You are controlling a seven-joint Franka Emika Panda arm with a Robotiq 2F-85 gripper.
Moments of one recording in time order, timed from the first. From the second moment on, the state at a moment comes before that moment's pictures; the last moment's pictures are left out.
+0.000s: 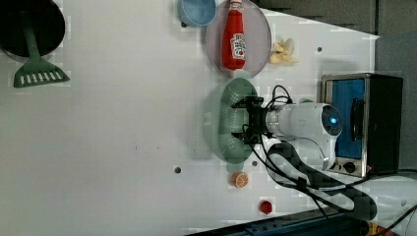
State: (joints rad) arm 0.14 0.45 0.05 -2.37 0.02 1.22 1.00
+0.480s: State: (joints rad) arm 0.12 0.42 -0.10 -2.42 0.03 1.22 0.90
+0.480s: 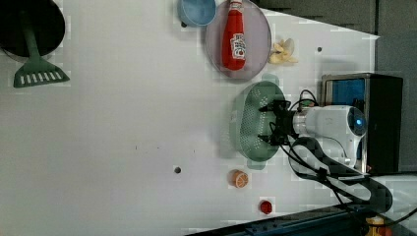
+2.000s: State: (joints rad) arm 0.14 0.06 -0.17 -2.34 0.03 0.68 0.31
